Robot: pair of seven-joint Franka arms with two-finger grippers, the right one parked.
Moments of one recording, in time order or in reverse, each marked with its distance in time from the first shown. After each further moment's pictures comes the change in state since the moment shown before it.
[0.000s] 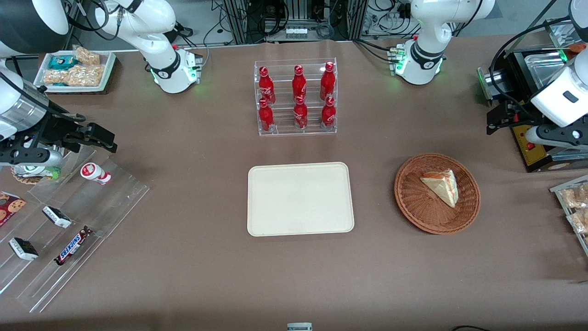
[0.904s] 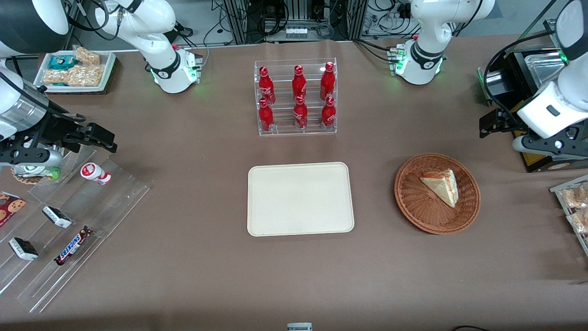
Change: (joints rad) arm 0.000 0.007 -0.002 -0.088 0.025 0.039 -0.001
